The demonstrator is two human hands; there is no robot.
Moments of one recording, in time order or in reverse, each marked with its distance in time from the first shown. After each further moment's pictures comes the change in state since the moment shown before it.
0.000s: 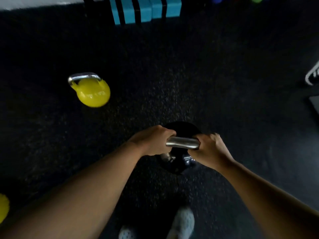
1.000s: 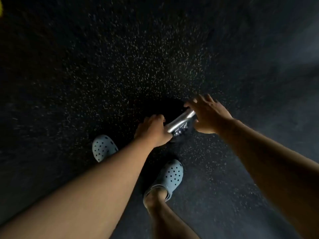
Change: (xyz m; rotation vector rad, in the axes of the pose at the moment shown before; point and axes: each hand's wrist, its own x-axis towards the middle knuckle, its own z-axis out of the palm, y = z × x) left_hand -0.105 0.108 0.498 0.075 -0.260 -0.337; right_hand -0.354 0.263 0.243 -0.250 -0.282 0.186
